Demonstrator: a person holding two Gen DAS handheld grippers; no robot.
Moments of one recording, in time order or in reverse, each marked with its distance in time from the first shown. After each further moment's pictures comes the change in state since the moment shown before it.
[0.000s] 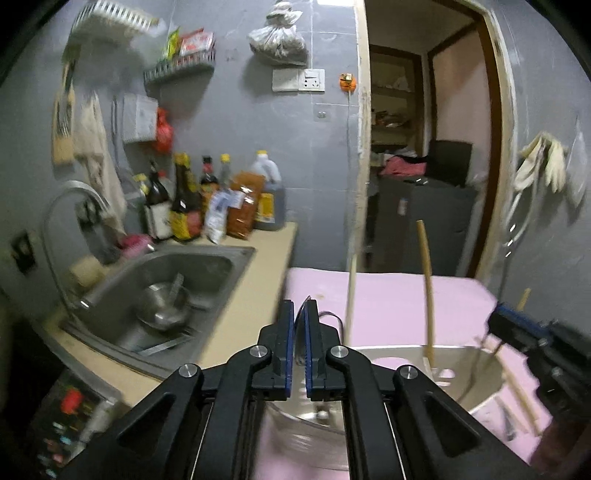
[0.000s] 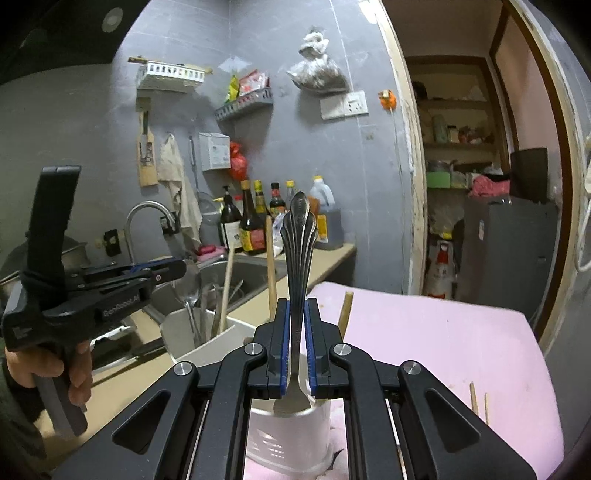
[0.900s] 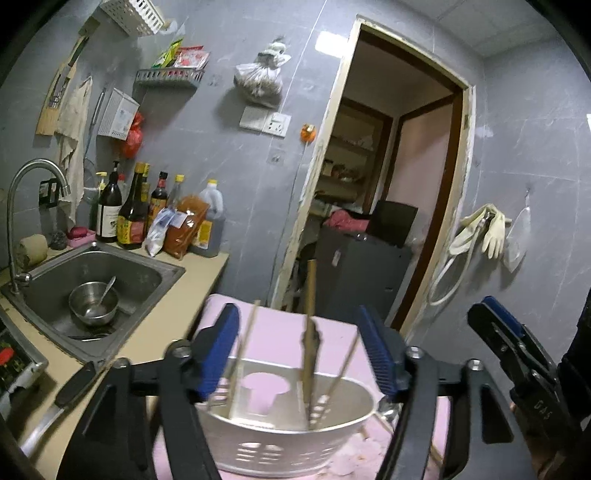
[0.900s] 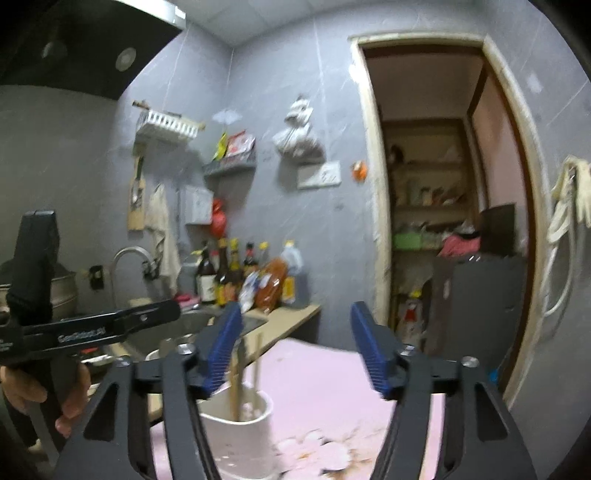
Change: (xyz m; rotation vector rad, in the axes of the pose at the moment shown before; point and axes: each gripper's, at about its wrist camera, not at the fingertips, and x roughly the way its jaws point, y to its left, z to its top) left arm -0.057 -0.038 0.017 -0.164 -0.181 -0.246; right arm -0.081 -0.020 0.018 -0.085 -0.287 -0.133
